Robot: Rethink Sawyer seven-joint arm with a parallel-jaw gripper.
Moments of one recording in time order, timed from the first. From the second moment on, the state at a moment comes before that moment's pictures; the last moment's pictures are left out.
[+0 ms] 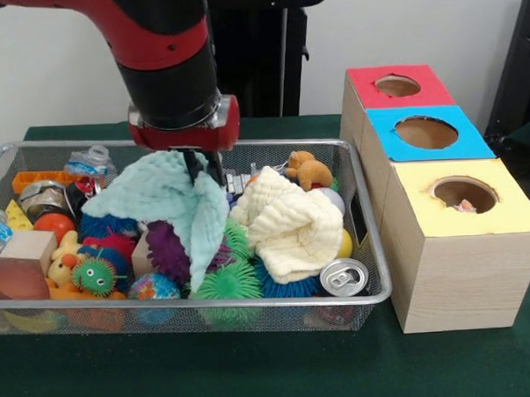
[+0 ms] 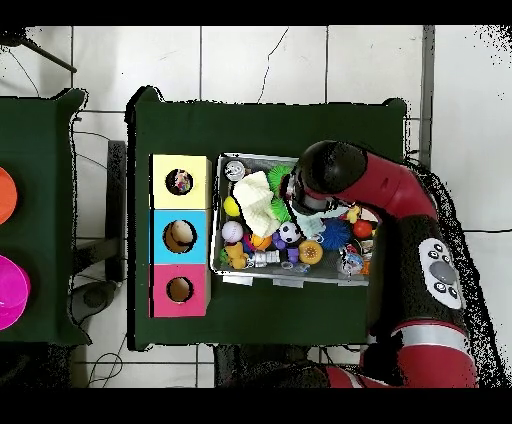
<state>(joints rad) -0.42 -0.48 0.07 1.31 -0.01 1.01 1.59</state>
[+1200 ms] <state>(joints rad) -0.22 -0.52 -0.05 1.40 0.15 0.96 1.79</state>
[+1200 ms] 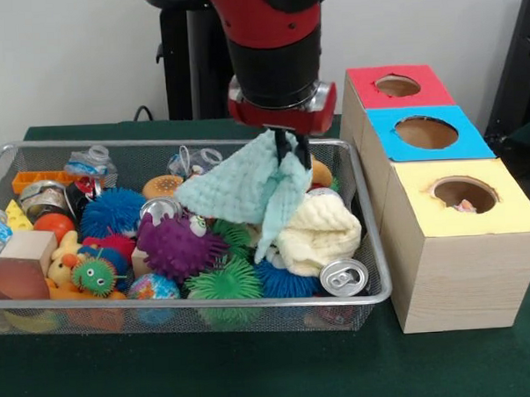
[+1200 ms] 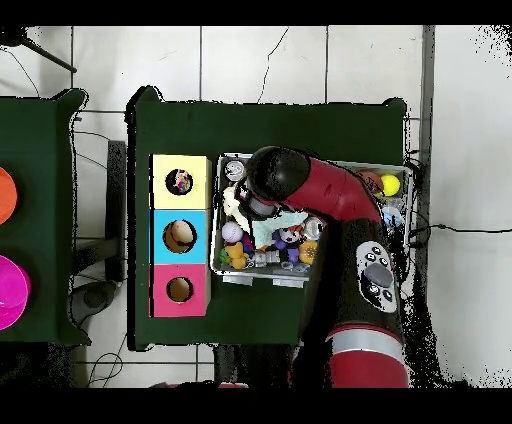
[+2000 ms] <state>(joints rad) -0.28 -0.62 -0.08 1.30 0.09 1.24 1.81</state>
